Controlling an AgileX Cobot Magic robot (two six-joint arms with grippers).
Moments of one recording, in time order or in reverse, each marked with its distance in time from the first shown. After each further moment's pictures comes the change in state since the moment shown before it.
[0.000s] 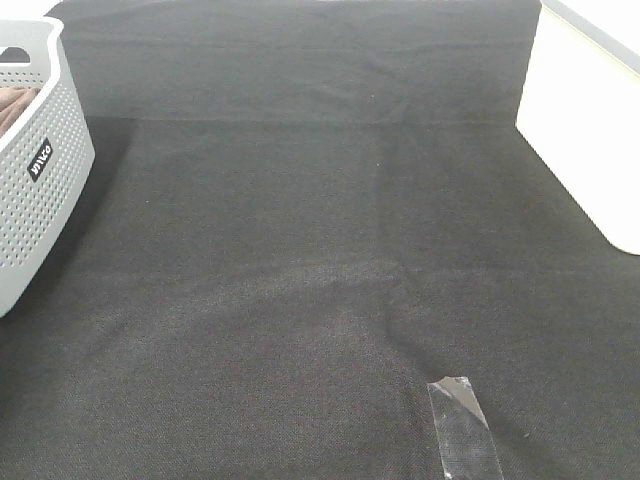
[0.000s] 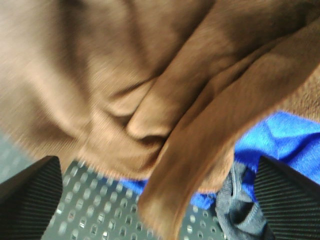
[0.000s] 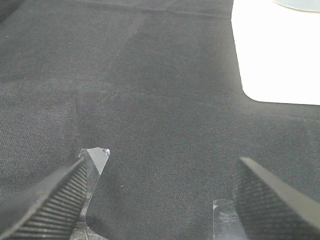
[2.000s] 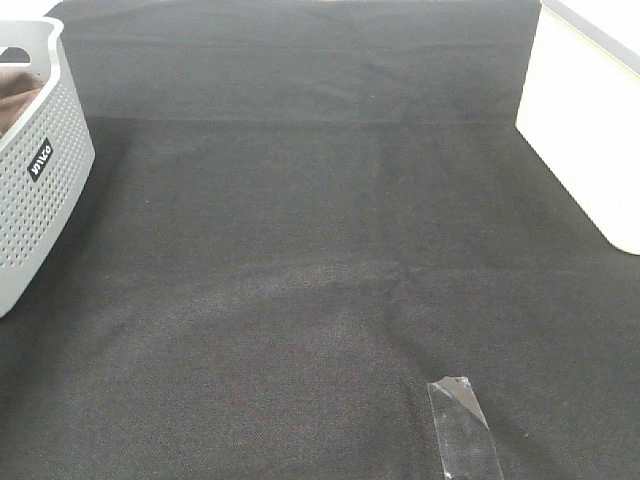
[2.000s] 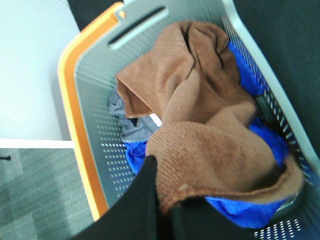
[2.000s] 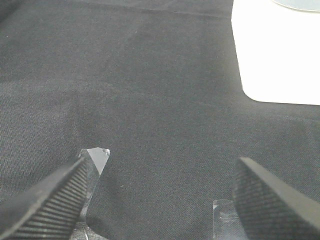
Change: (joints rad) left arm 0.000 -0.547 -0.059 -0.325 0.148 -0.501; right arm 0.000 0.000 0.000 0.000 0.000 0.000
